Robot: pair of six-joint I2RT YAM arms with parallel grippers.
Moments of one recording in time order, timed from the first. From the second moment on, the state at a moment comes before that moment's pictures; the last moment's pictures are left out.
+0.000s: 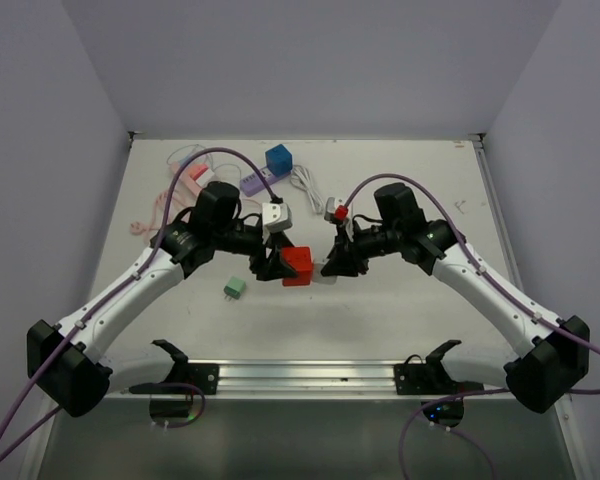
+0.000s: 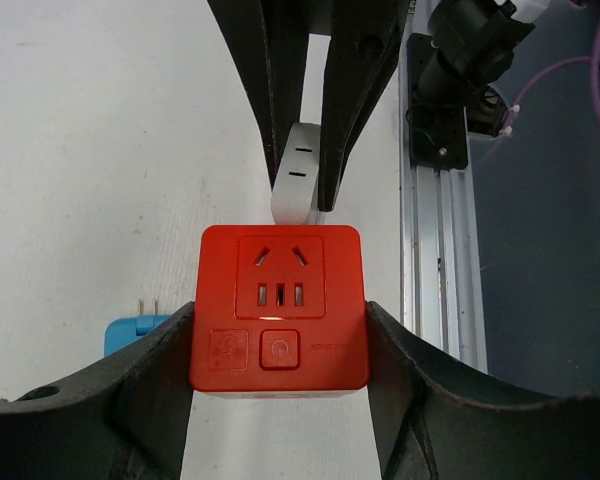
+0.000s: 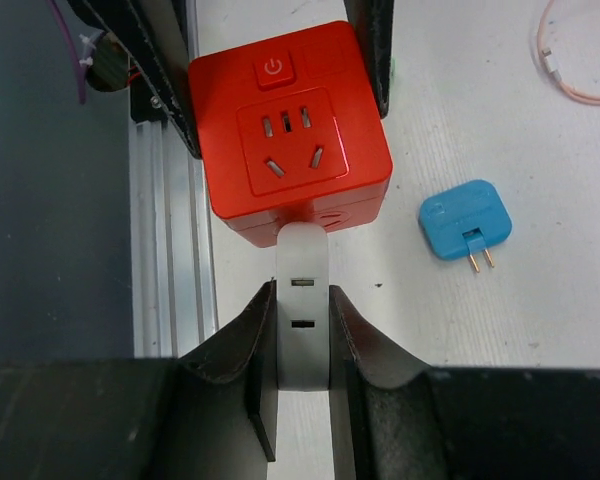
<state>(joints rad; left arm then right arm) -0.58 1.17 1.03 -0.45 0.83 0.28 0.57 1.23 1.08 -0.59 -0.81 -0.32</state>
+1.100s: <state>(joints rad) -0.52 1.21 0.93 -0.46 0.72 0.27 0.56 1.24 0.93 -0.57 -0.55 -0.22</state>
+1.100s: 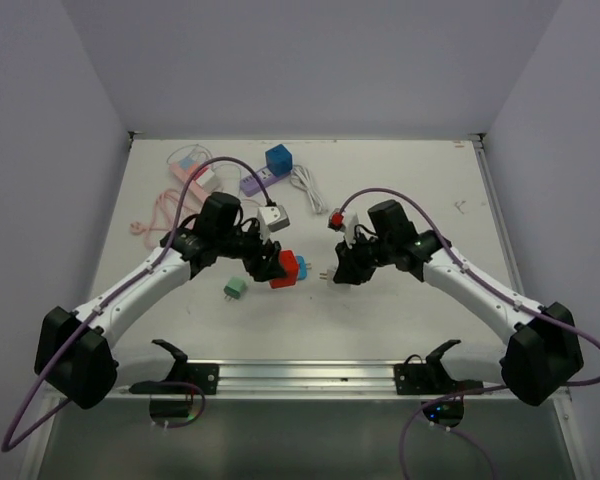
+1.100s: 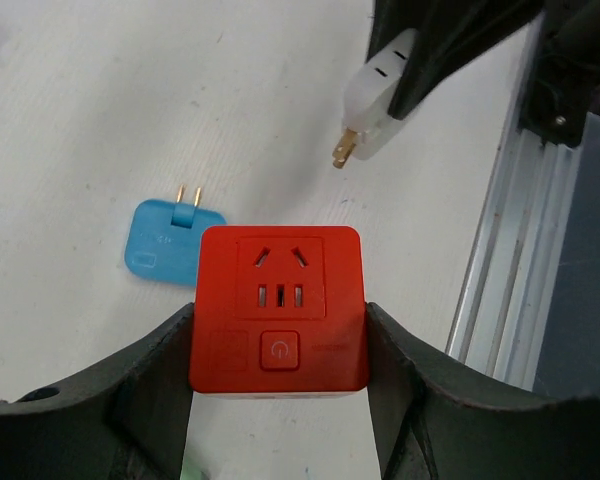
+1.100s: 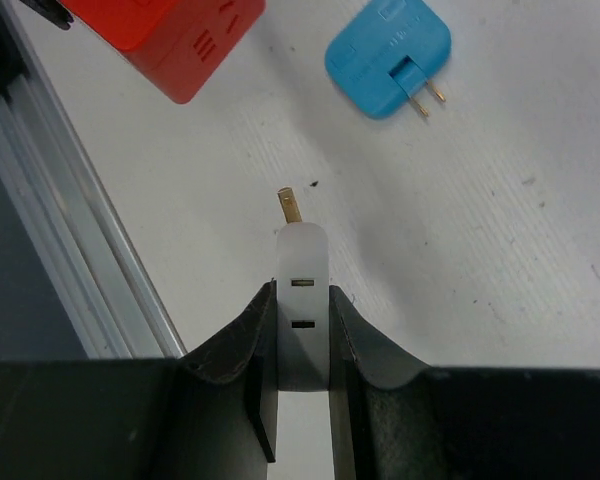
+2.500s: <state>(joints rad) -0.52 1.67 1.18 -0.55 0.10 -0.25 0.52 1.35 0.69 -0.02 -0.19 0.53</state>
